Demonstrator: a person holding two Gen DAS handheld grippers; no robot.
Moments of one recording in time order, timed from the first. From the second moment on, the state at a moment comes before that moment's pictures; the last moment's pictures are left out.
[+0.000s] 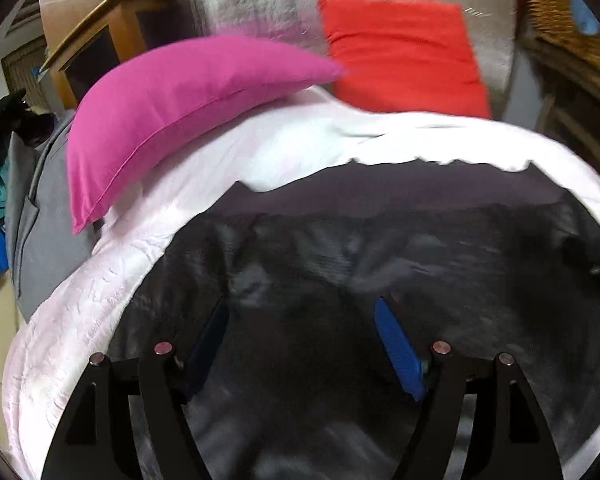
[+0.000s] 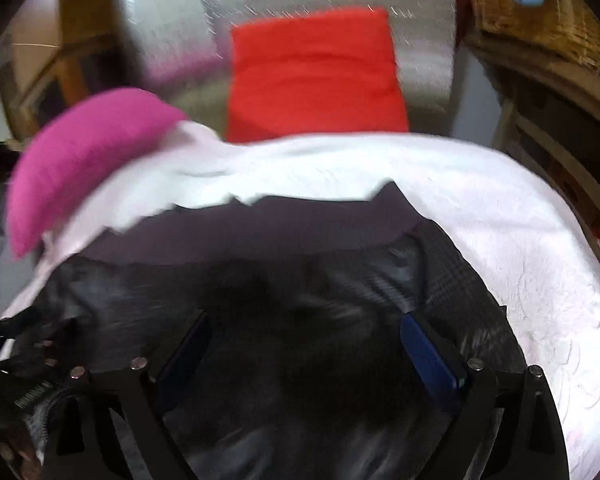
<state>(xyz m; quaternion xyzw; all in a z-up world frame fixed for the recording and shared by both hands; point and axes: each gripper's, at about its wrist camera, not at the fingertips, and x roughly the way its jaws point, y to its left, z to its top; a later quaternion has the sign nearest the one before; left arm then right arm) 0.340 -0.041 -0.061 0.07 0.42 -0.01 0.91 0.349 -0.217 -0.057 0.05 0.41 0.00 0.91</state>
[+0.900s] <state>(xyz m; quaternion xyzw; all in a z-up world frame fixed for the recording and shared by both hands) 0.276 -0.015 -0.081 0.06 0.43 0.00 0.90 0.251 -0.226 -0.077 0.01 0.42 -0.01 0.91</state>
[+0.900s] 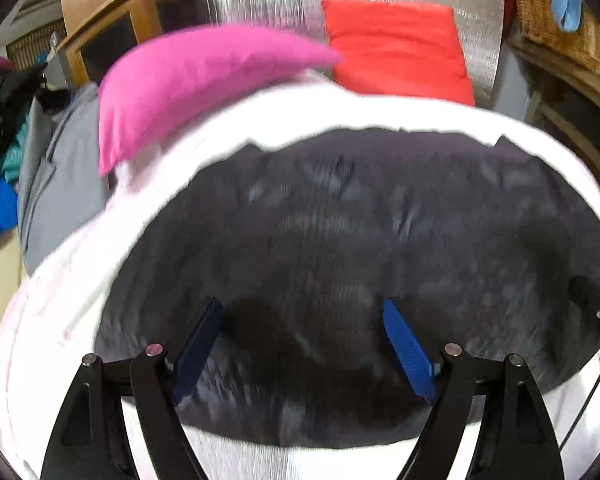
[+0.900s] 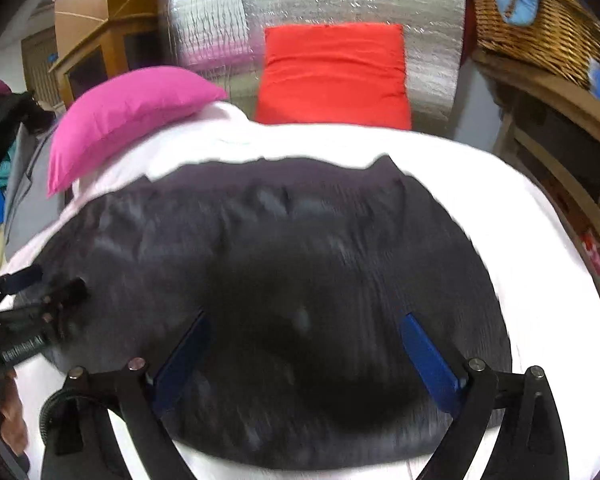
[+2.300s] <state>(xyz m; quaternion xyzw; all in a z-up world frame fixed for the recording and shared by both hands) 0.278 0.137 -0.055 -0.05 0.42 0.04 0.90 0.221 -0.375 -0.056 0.18 0.41 -0.01 0.90</state>
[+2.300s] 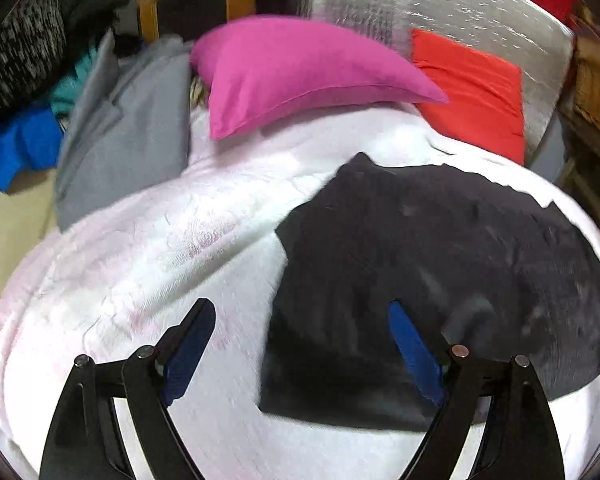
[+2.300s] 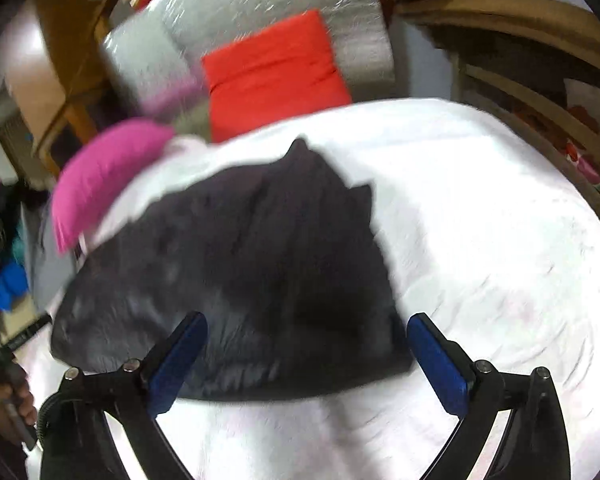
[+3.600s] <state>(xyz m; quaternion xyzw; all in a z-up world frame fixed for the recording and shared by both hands) 0.316 0.087 0.047 -0.04 0.41 -0.09 0.91 0.303 -0.318 0.032 0.12 0.49 0.11 0.86</state>
